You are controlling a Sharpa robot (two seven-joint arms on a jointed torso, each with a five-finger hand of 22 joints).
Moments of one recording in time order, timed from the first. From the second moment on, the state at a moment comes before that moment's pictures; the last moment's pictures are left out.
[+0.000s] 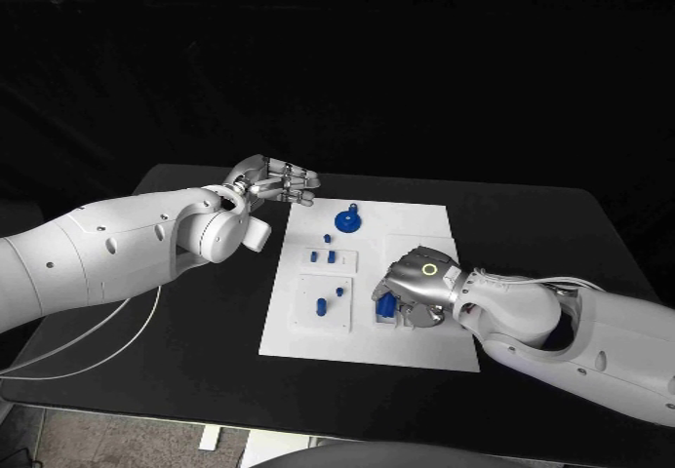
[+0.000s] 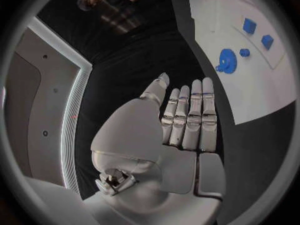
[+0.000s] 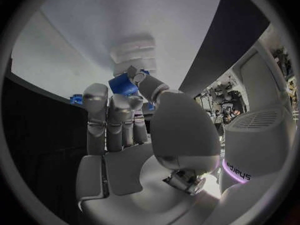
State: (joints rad) left arm 1.34 -0.71 -0.18 1.26 -0.18 -0.26 0.27; left_hand 1.39 0.02 0.04 -0.08 0.21 1.05 0.14 0.06 0.06 1.11 0.13 0.06 0.06 1.18 0.11 0.06 0.07 0.09 1.09 0.09 0.07 0.37; right arm 1.03 -0.85 -0.01 1.71 -2.17 -0.20 -0.08; right_hand 1.33 -0.19 0.56 -0.28 0.05 1.12 -0.02 0.06 0.06 1.22 -0.07 1.04 0.97 1.40 -0.12 1.06 1.07 0.05 1.47 -0.14 0.76 1.31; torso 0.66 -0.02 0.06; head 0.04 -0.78
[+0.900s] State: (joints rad) left arm 1.34 -0.72 -0.18 1.26 -0.18 -0.25 0.26; left_hand 1.39 0.02 0.04 -0.08 0.20 1.05 0.14 0.06 0.06 1.11 0.13 0.06 0.06 1.18 0.11 0.06 0.07 0.09 1.09 0.09 0.07 0.37; right arm 1.03 -0.84 -0.02 1.70 -2.18 -0.24 -0.07; right_hand 1.31 -0.18 0.57 -0.28 0.05 1.23 -0.03 0.07 0.06 1.21 -0.04 1.04 0.93 1.41 -0.11 1.06 1.07 0.05 1.47 -0.13 0.77 1.31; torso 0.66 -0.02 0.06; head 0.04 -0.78
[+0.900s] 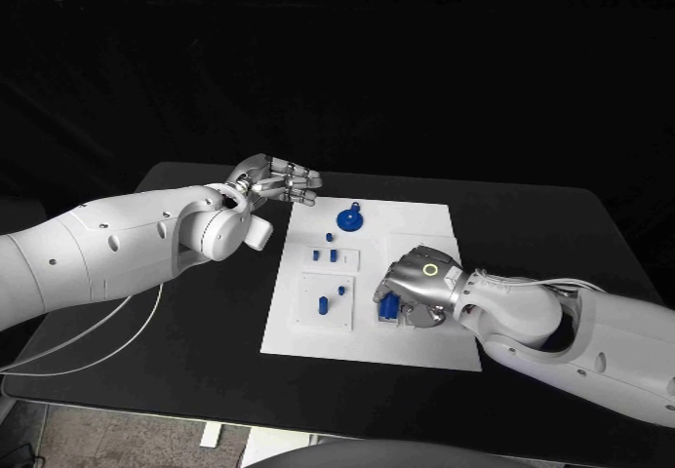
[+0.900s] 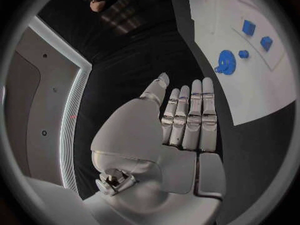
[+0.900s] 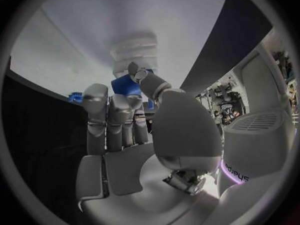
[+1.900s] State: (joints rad) left arm 1.34 -0.72 -0.18 1.26 -0.18 -0.25 0.25; left_hand 1.39 0.02 0.04 -0.07 0.20 1.04 0.14 0.06 0.06 1.11 0.13 0.06 0.06 1.18 0.11 0.06 0.07 0.09 1.09 0.09 0.07 0.36; right arm 1.06 -0.88 -0.02 1.73 -2.12 -0.30 0.02; right_hand 1.31 -0.18 0.57 -0.28 0.05 1.23 -0.04 0.06 0.06 1.21 -0.04 1.05 0.92 1.41 -0.10 1.06 1.08 0.05 1.46 -0.13 0.78 1.31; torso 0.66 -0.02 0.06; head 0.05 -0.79
